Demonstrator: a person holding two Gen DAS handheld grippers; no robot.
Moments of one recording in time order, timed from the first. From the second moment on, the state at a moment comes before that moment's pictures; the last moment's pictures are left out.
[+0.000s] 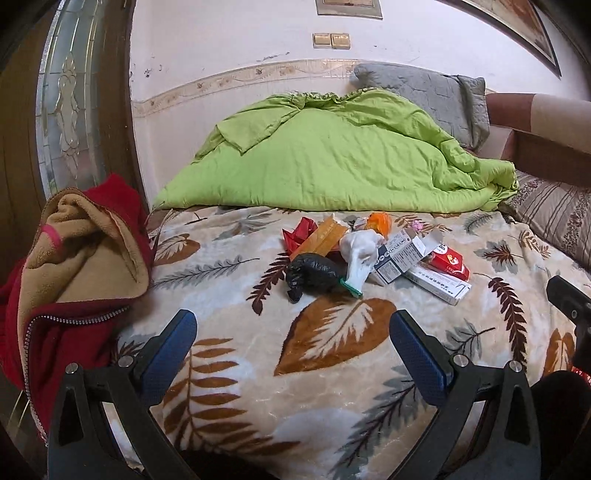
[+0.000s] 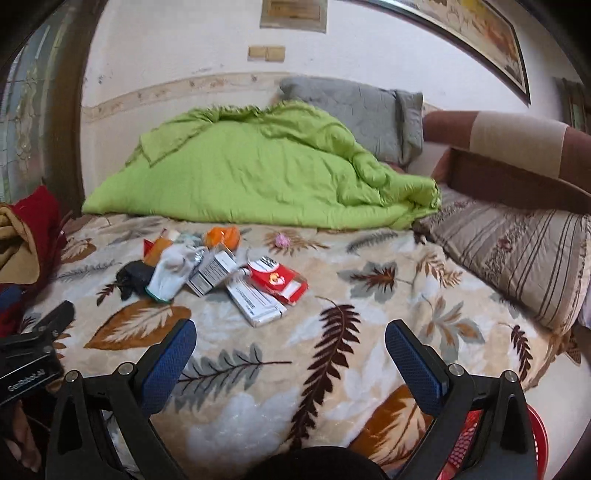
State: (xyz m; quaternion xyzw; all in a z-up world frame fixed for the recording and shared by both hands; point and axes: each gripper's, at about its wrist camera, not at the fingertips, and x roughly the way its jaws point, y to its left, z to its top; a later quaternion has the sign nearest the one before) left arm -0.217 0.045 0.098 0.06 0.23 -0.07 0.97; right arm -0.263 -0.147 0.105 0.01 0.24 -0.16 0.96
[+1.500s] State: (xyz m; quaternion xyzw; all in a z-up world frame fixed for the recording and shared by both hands) left arm -0.204 0.045 0.100 0.04 0.24 -0.10 0.96; right arm -0.259 -0.156 0.106 0.05 0.25 -0.12 0.96
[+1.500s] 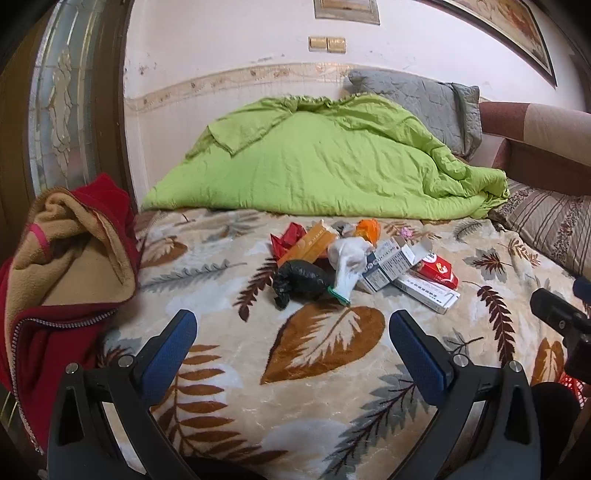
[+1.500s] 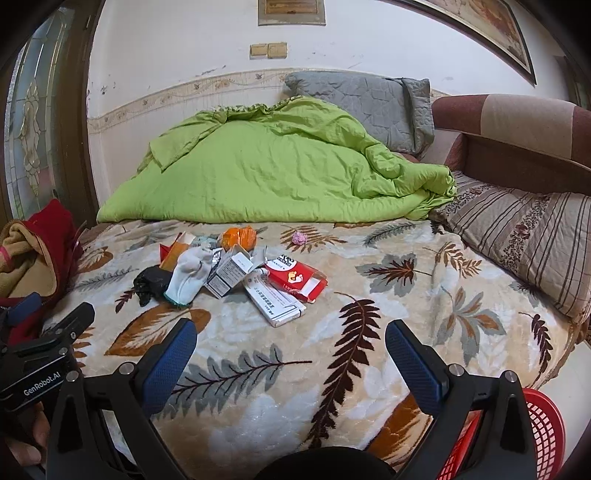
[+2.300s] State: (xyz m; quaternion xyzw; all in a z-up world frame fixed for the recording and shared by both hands) left arm -0.094 0.039 0.087 0.03 0.36 -0.19 0.91; right arm -0.116 -0.208 0.050 0.11 0.45 0.03 0.89
